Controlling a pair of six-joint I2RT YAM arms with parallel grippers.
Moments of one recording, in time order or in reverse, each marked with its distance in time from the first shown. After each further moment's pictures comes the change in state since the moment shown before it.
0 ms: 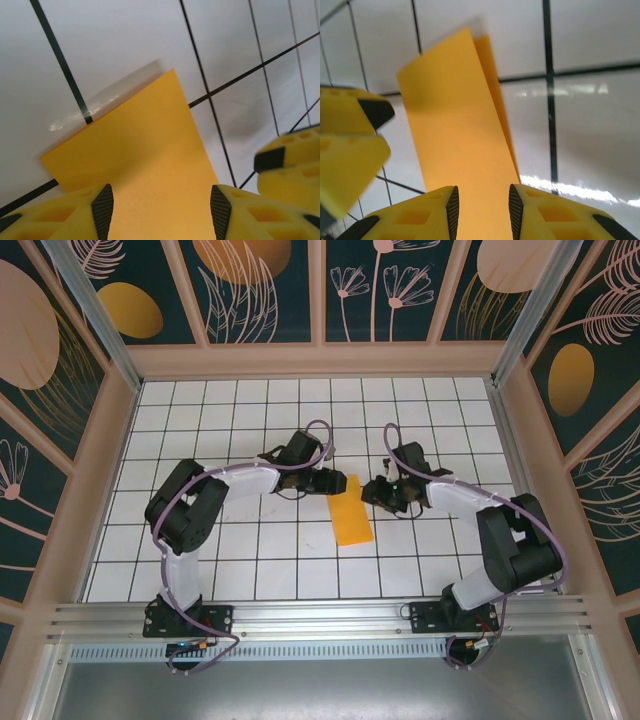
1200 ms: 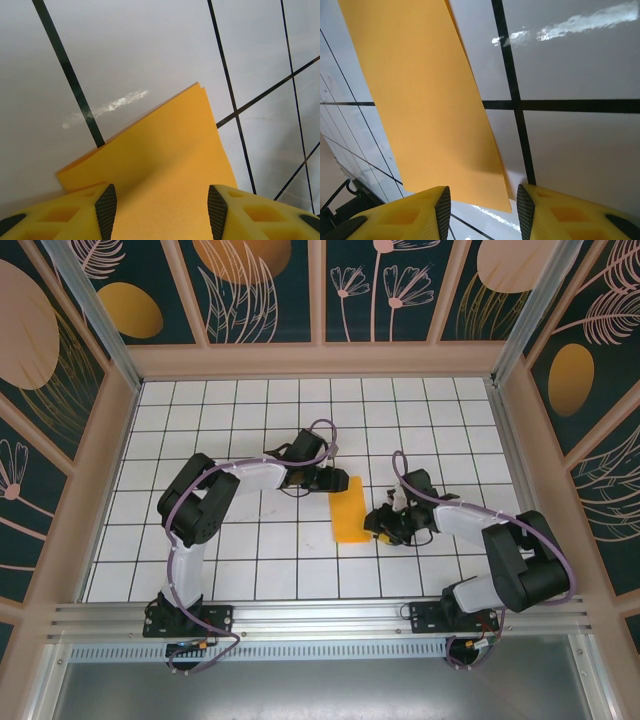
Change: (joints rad) left arm 0.001 0.086 0.072 -0.009 -0.011 0.002; right arm 0.001 -0.101 -0.228 0.029 -0.189 0.096
